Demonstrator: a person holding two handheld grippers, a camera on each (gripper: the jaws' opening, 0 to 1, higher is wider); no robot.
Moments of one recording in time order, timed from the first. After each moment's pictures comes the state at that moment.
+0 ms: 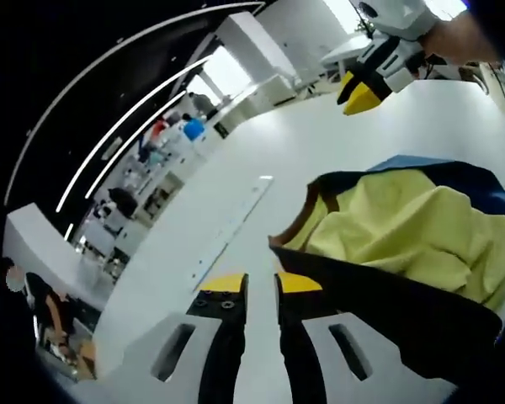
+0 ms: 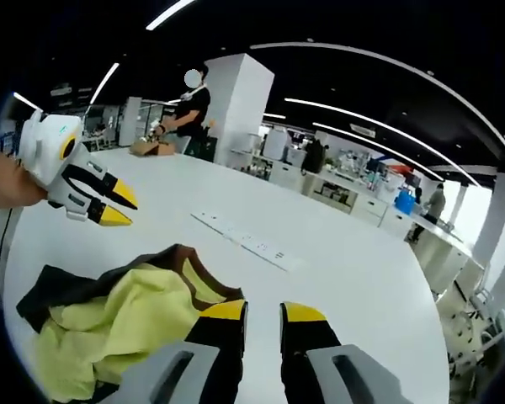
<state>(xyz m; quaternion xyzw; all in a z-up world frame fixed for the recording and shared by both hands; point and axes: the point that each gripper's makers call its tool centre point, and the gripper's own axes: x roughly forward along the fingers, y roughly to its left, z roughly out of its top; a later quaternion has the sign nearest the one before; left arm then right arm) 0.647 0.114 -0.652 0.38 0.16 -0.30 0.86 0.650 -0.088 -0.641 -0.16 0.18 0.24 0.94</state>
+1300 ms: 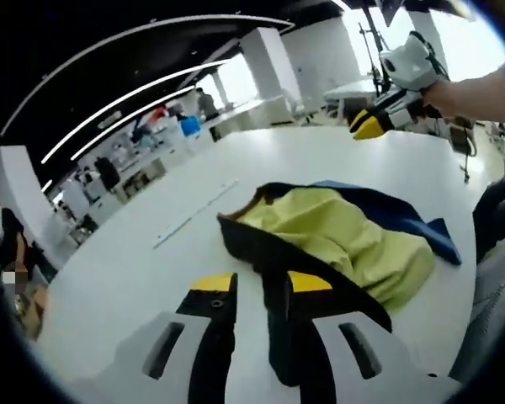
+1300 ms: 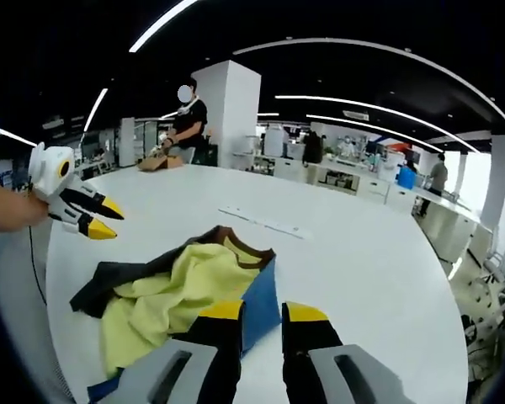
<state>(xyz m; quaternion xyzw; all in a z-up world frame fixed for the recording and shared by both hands) 0.525 0.130 -0.652 0.23 0.20 -0.35 0.89 0.540 -0.114 -0.646 -0.09 0.21 0.25 0.94</state>
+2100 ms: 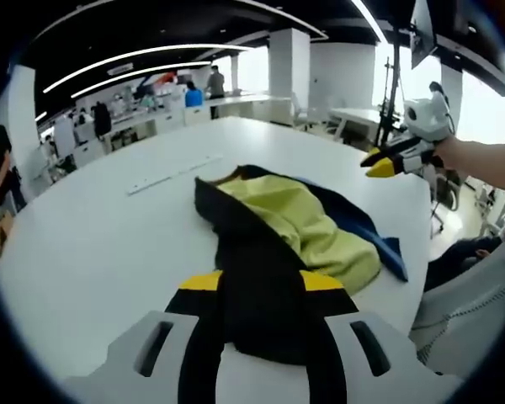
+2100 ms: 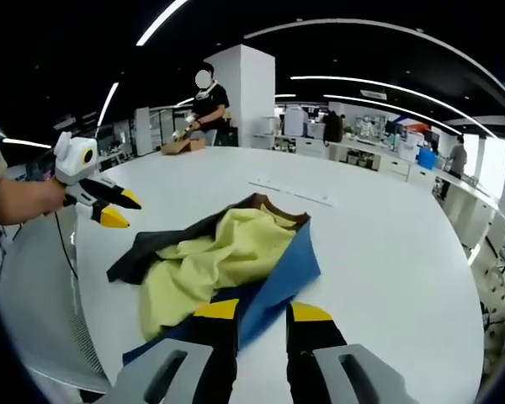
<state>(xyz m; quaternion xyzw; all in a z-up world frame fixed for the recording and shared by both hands) 0.469 0.142 -0.674 0.10 0.27 -0.36 0.89 0.473 -0.101 -0.673 -0.08 0.26 0.30 0.91</state>
